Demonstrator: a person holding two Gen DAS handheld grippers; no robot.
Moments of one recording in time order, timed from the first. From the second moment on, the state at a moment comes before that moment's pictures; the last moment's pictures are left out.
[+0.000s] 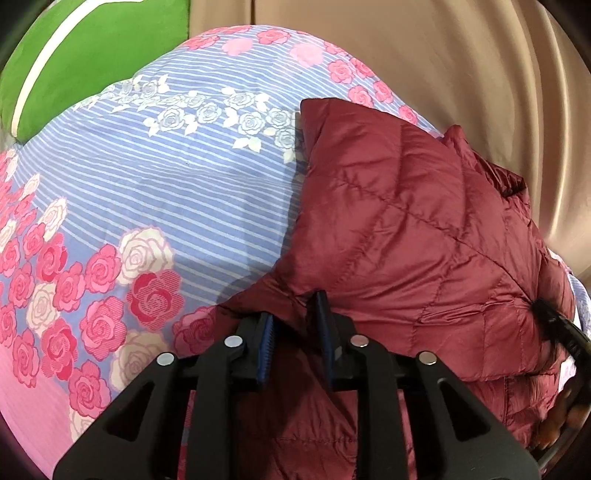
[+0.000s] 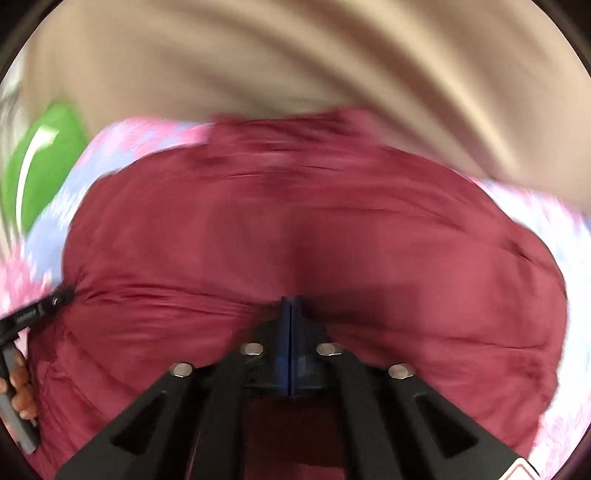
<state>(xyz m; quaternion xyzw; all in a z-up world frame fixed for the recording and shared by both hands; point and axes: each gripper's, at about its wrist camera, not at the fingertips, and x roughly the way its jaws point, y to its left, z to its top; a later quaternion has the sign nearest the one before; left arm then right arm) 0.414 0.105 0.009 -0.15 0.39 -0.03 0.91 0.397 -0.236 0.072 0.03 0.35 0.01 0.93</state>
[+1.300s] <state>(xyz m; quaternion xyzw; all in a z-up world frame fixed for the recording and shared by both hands) 0.425 0.096 0.008 -0.13 0.39 -0.01 0.91 0.335 -0.273 0.062 0.01 0.35 -0.07 0.93</state>
